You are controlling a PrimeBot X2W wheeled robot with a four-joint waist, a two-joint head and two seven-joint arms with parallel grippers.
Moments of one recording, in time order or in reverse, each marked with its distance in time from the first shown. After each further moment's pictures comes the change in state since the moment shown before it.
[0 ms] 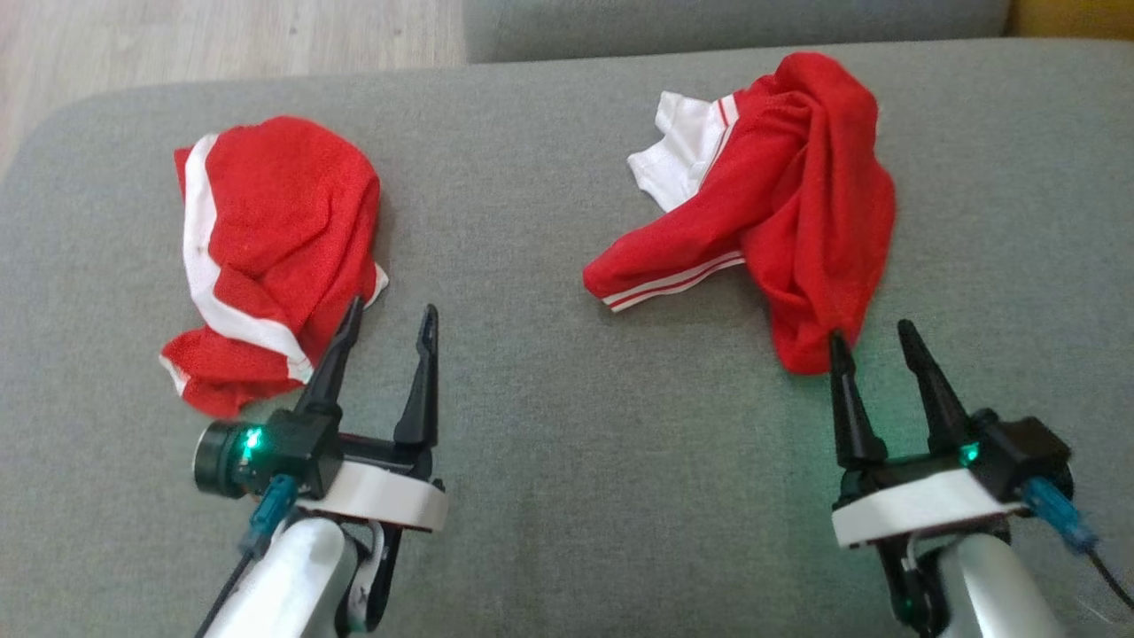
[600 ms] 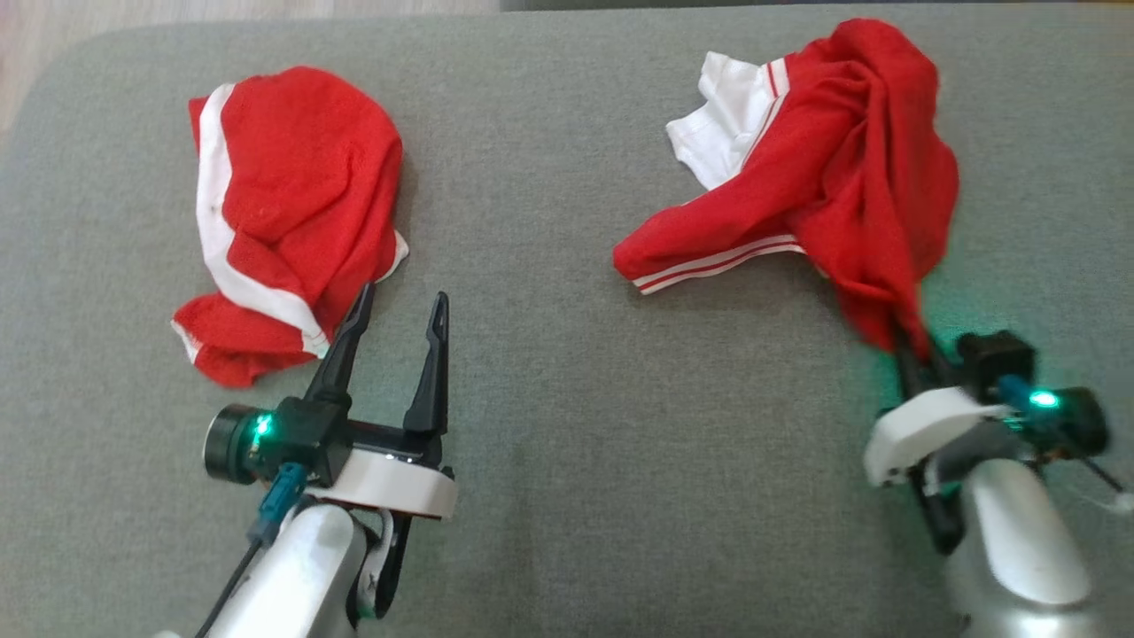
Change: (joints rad) left arm -0.015 -0.047 0.036 0.020 0.045 -0.046 0.000; right arm -0.242 -0.001 -0.139 0.351 -0.295 0.000 0.131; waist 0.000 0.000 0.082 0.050
